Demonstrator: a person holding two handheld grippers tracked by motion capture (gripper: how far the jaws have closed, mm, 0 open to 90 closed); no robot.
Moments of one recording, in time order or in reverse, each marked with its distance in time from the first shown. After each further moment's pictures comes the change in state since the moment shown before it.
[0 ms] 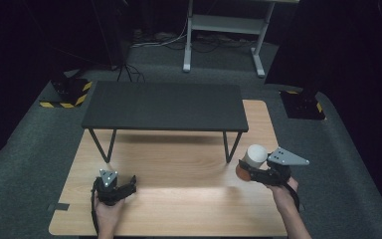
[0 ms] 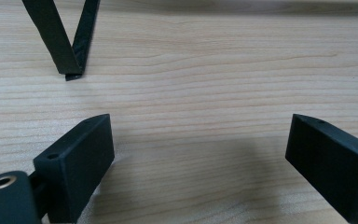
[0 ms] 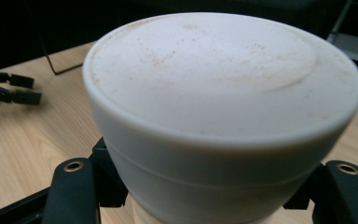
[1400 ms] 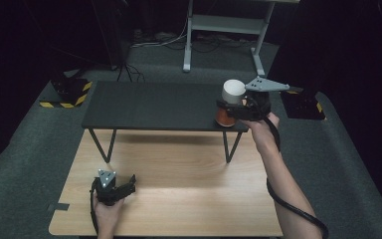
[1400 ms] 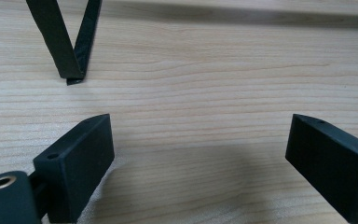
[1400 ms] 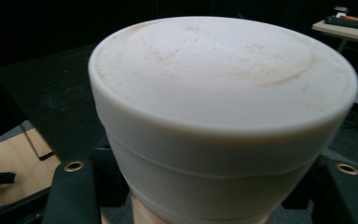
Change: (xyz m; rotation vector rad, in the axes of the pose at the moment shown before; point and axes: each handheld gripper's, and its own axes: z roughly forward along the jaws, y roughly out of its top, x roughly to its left) left arm 0.005 -0.003 -0.002 -0.024 -0.017 -0.019; right arm -0.009 0.170 0.074 -0.031 -0.024 -0.034
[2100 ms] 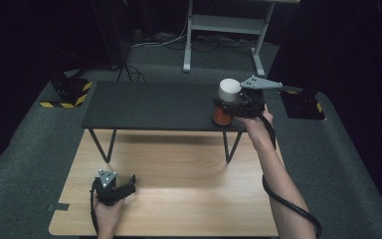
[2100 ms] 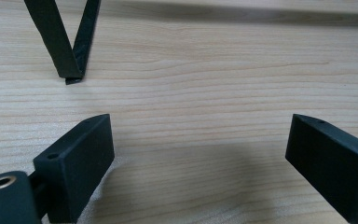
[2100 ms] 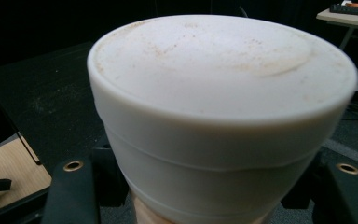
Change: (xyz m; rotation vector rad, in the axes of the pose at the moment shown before) left arm -0.001 0.000 0.000 0.003 0.001 0.005; right arm -0.010 -0.007 0.018 0.009 0.015 0.038
